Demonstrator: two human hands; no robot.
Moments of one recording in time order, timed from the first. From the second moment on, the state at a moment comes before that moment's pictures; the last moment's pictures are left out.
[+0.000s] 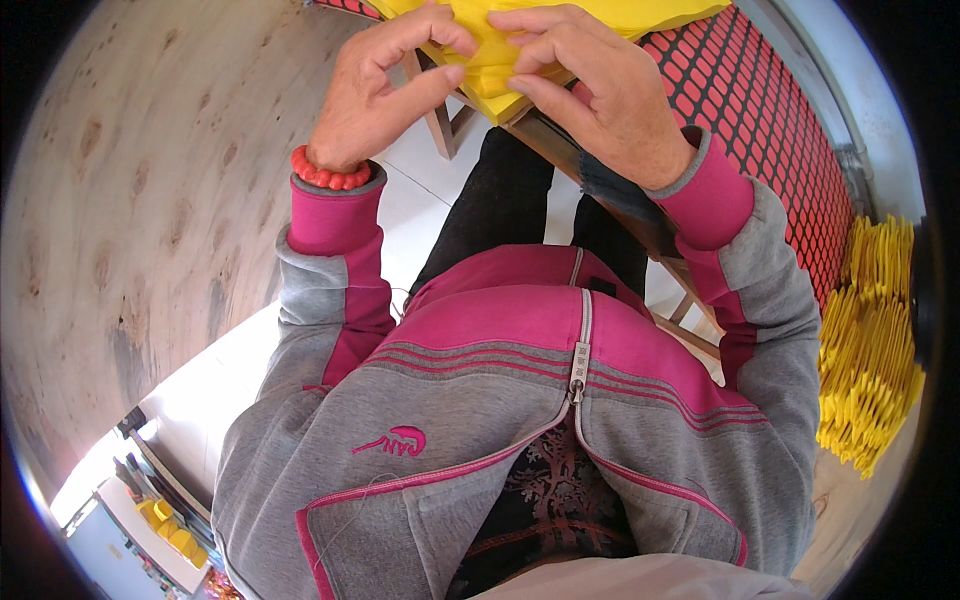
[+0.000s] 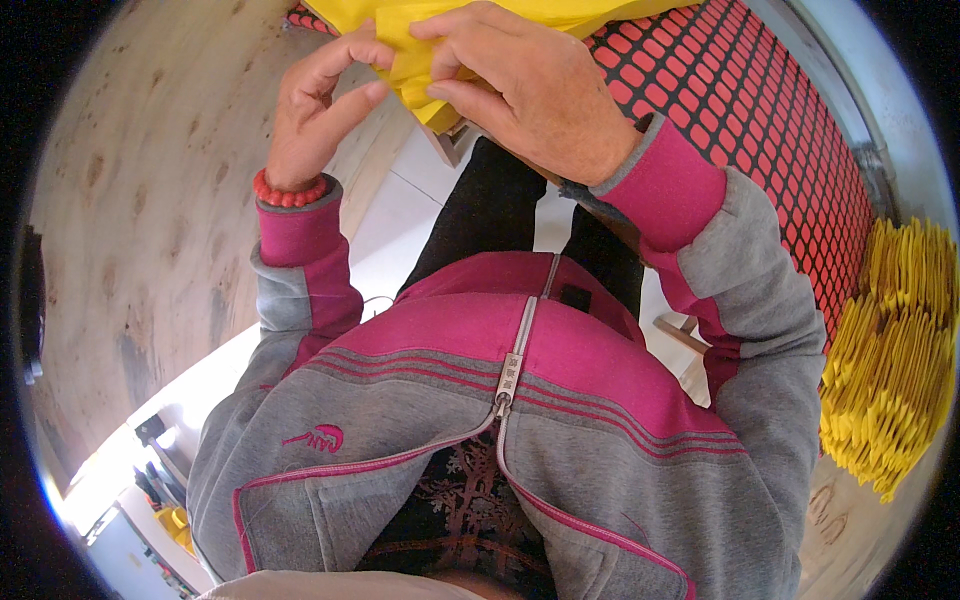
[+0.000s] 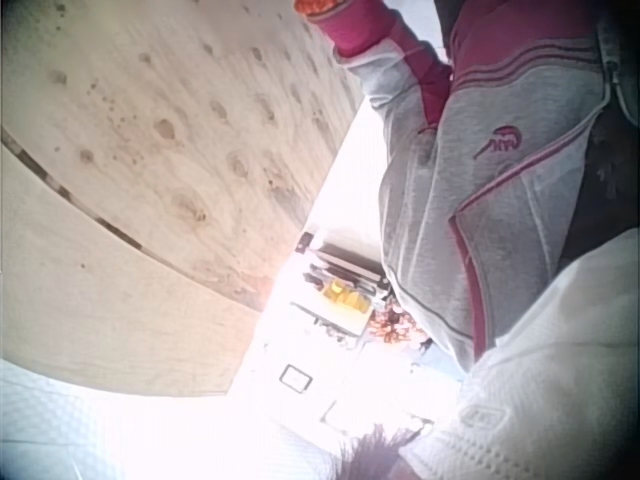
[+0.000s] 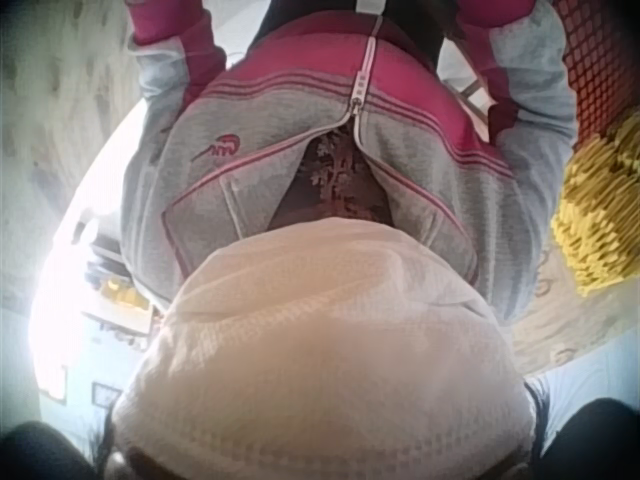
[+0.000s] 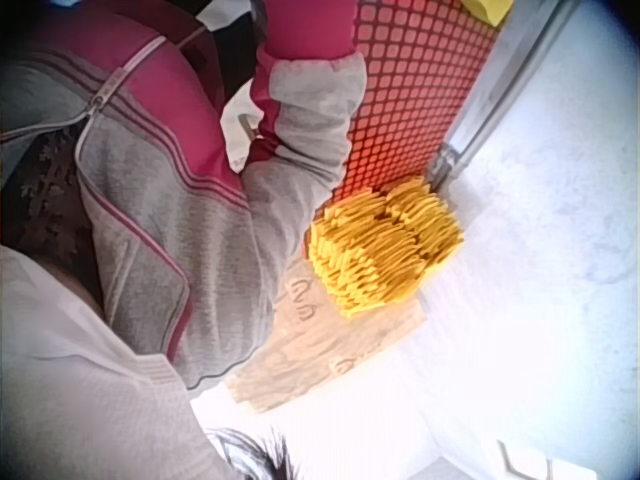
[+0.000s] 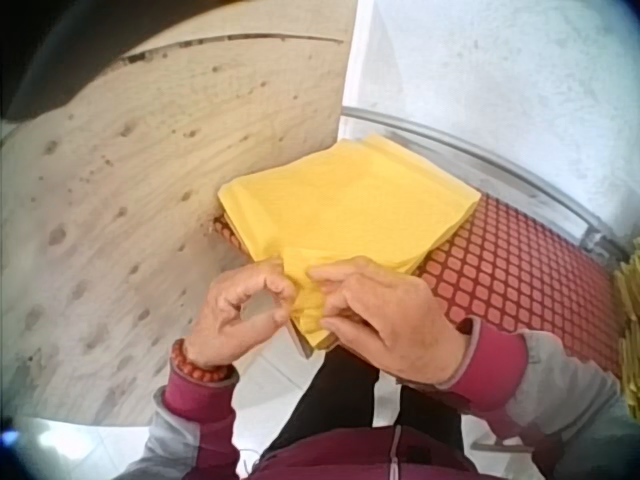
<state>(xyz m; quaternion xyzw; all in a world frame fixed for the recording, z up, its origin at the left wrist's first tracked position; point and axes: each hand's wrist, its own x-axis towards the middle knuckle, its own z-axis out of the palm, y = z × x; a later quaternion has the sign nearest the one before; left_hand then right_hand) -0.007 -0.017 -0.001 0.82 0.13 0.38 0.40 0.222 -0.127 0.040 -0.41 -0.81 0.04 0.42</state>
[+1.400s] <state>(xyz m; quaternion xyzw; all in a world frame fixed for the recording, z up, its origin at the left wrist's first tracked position) -0.003 -0.017 -0.007 0.83 0.16 0.39 0.37 0.218 -0.128 0.044 -0.40 -0.83 -0.06 0.38</state>
